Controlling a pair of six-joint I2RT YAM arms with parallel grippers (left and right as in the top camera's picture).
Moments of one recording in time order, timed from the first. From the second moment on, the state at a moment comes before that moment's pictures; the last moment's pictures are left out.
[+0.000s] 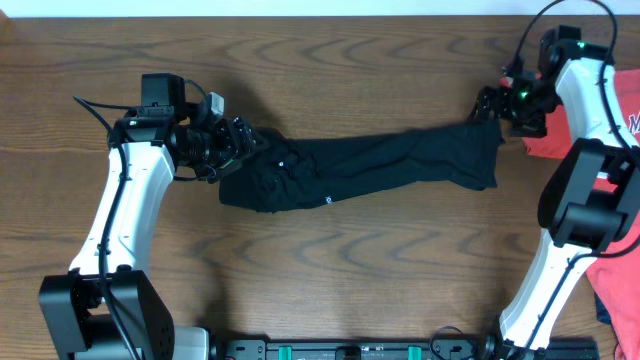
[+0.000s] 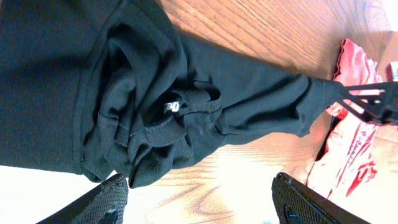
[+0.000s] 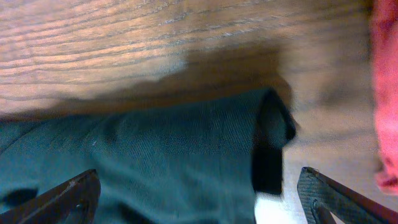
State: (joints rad) left arm 0.04 1.59 1.22 -0.87 0.62 -0.41; right arm -0.20 2.27 1.90 -1.17 -0.31 -0.04
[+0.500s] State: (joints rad) left arm 0.04 1.59 1.22 -0.91 0.63 -0.41; right arm -0.22 2.37 1.92 -1.11 -0.41 -0.05
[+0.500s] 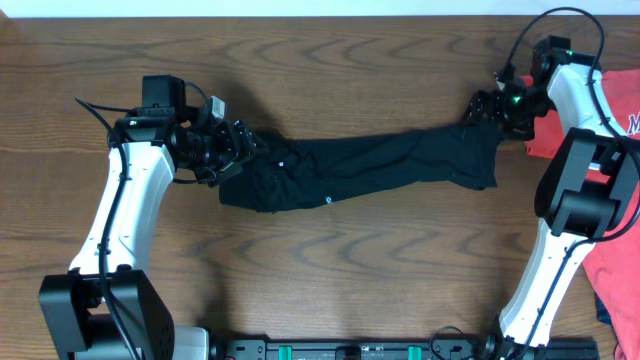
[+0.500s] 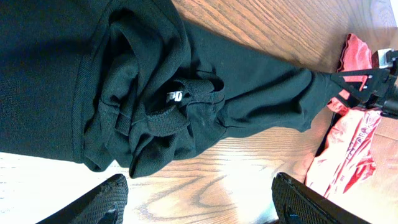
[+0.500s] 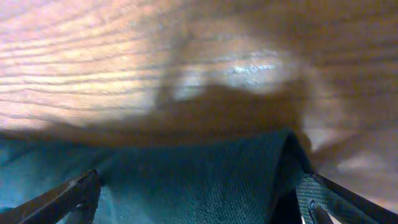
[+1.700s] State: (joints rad) left arm 0.04 1.59 1.22 -0.93 0.70 -0.38; right arm -0.20 2.38 2.06 -1.30 -0.45 -0.11
